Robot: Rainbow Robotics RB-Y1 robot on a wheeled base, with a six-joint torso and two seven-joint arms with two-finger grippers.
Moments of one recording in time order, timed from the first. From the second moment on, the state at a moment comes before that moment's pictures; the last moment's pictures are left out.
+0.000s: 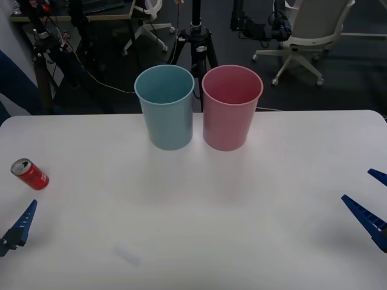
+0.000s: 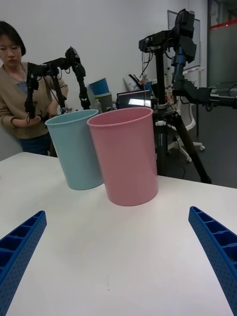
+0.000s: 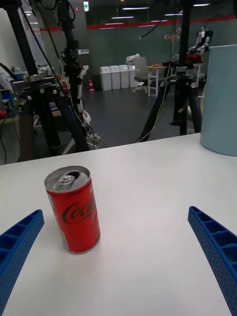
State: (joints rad) right arm 0.35 -0.40 -0.52 -1.66 0.96 -1.22 0.00; left arm 0.24 0.42 0.44 -1.16 -0.68 -0.95 -0.61
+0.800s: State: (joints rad) right arm 0.35 -0.40 -0.52 -1.66 0.96 -1.22 0.00; left arm -0.02 0.49 0.44 -0.80 -0.67 -0.98 -0.71
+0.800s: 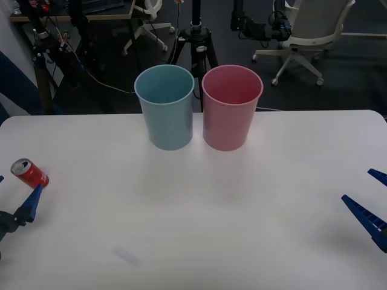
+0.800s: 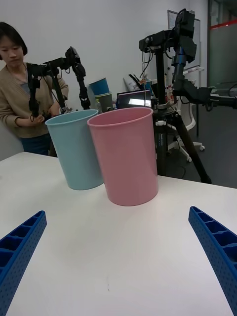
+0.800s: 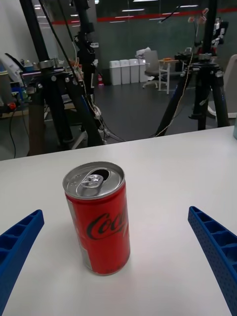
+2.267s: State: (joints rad) right arm 0.35 -0.40 -0.52 -1.66 0.96 -1.22 0.00; left arm -0.16 0.50 0.33 -0.75 -0.63 -0.72 -0.68
